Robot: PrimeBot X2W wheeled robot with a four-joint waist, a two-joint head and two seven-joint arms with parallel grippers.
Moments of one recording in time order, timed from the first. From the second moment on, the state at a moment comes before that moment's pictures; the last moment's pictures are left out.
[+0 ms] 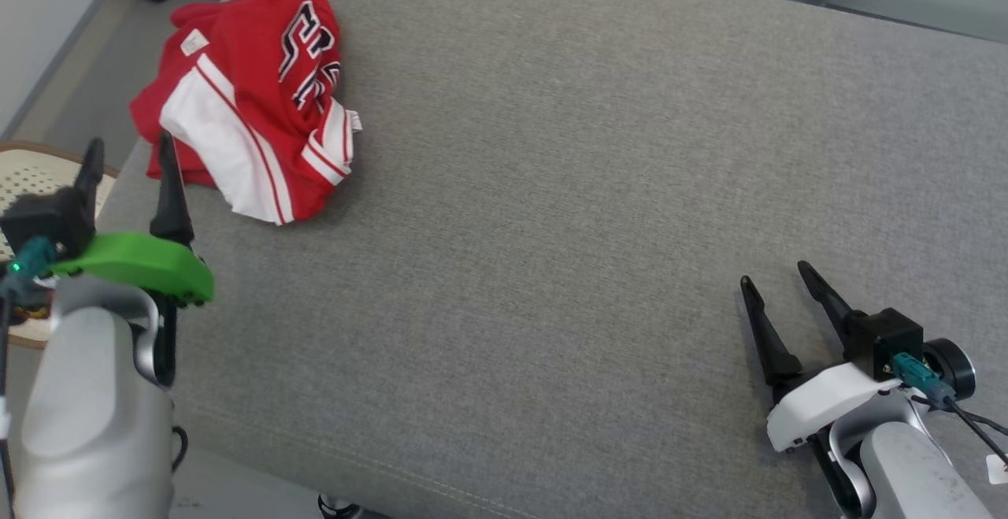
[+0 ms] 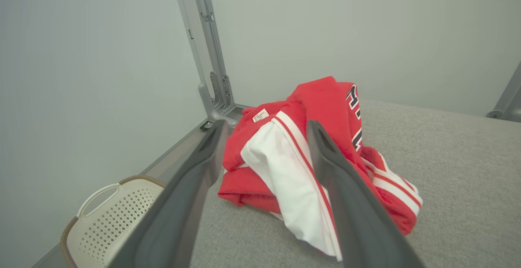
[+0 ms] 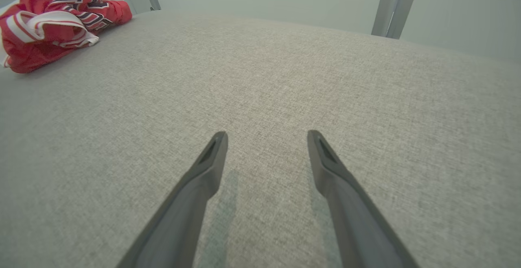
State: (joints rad) left arm -0.55 0.16 0.09 0.62 -0.17 -0.11 -0.26; right arm -0.18 -0.21 0.14 0.35 0.17 0.13 -0.26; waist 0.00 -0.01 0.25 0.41
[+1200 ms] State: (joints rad) left arm -1.04 0.33 -0.15 1.11 -0.23 -0.09 -0.25; right arm -0.25 -0.15 0.15 0.43 0.23 0.13 -0.27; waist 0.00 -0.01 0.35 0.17
